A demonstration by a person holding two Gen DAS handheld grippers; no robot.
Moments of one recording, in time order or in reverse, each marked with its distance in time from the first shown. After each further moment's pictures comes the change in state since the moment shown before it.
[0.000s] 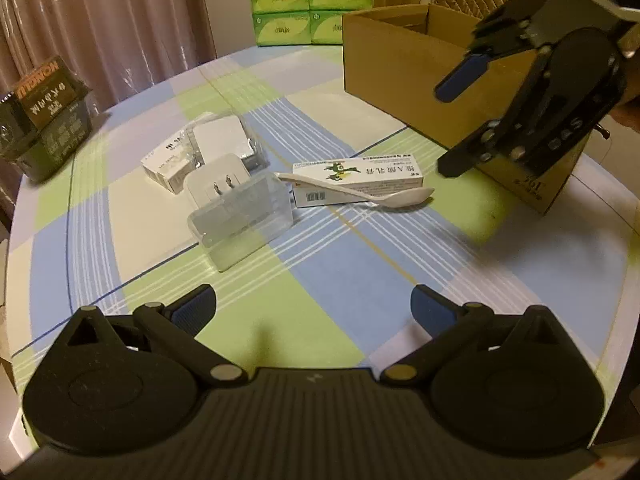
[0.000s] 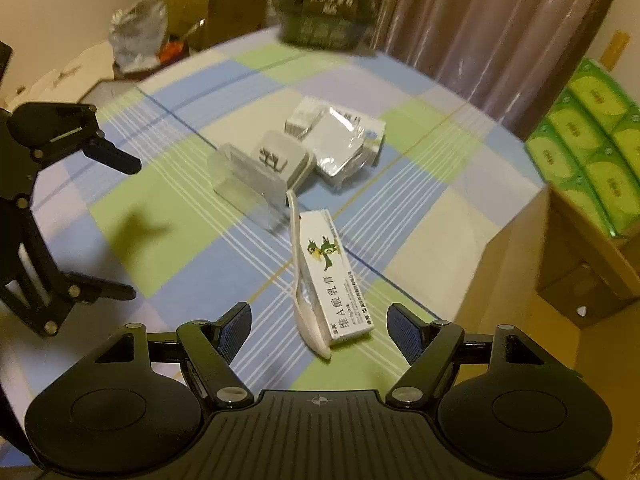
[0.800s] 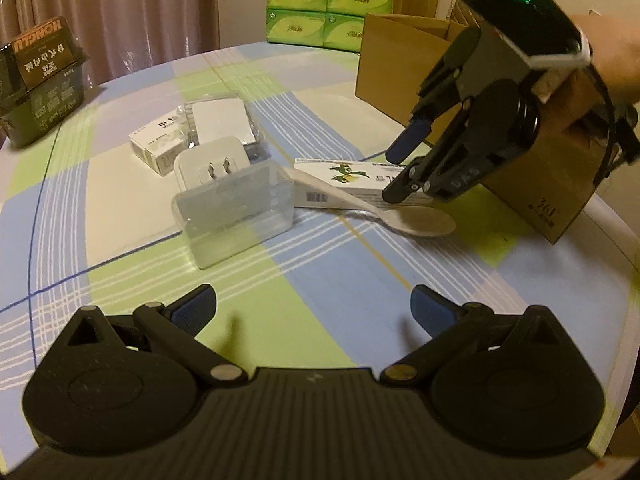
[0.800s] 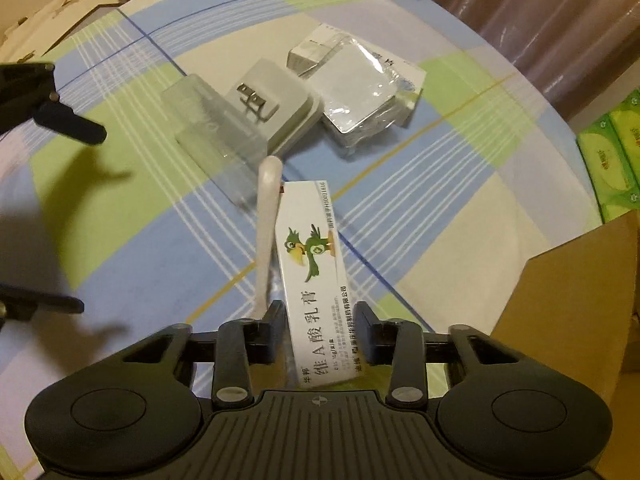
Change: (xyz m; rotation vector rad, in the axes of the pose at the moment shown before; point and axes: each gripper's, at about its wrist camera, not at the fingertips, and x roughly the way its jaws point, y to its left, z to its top) left arm 0.030 0.017 -0.010 -0.113 -0.047 -0.068; right arm 0.094 -0.009 0.027 -0.117 0.182 0.013
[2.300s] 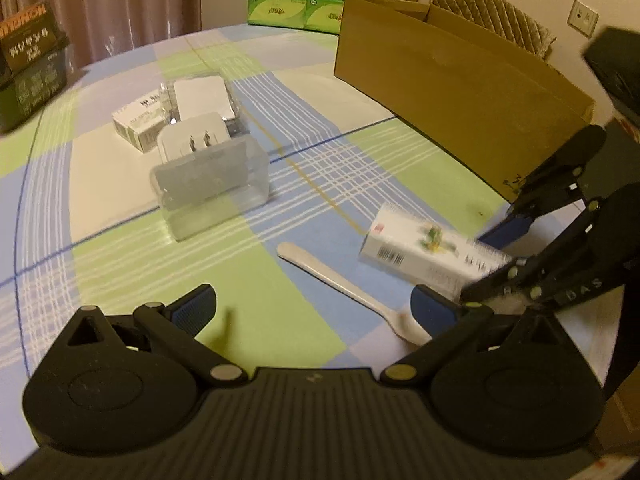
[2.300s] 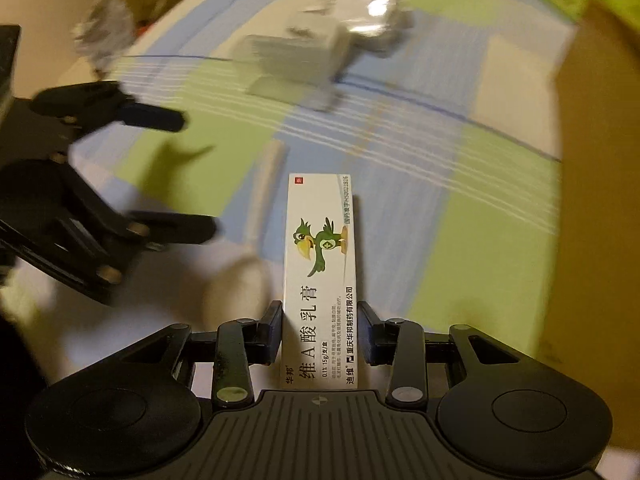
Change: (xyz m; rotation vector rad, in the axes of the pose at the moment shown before) left arm -0.007 -0.005 -0.011 -0.007 0.058 -0.065; right arm -0.043 0.064 -0.082 0.423 -0.004 0.130
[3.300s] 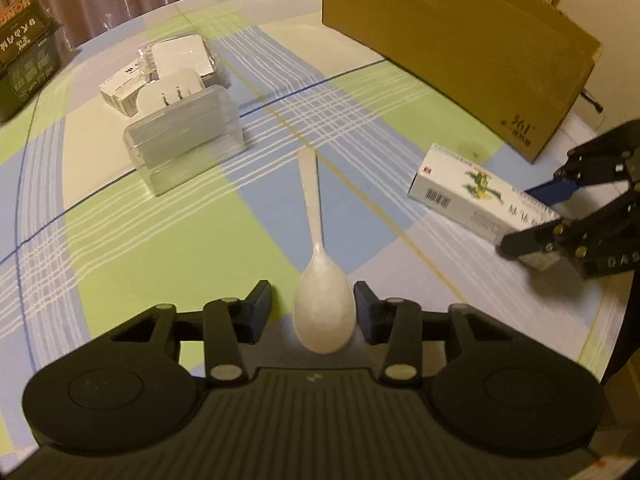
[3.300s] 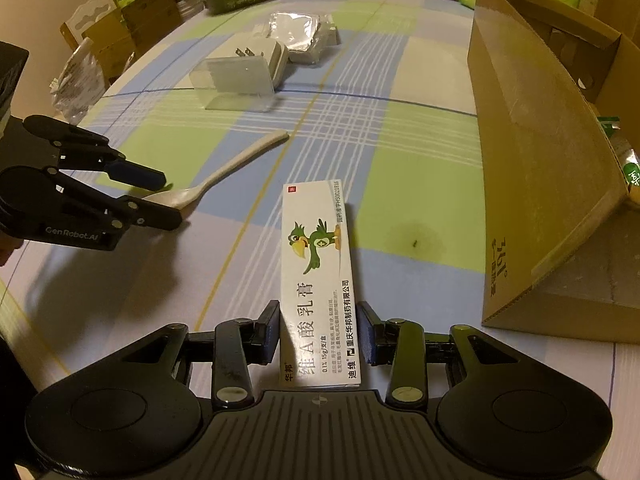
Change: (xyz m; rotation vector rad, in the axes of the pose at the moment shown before) left arm 0.010 -0.032 -0.009 0.047 0.140 0.071; right arm -0.021 -0.020 -0.065 0.127 -0.173 -0.017
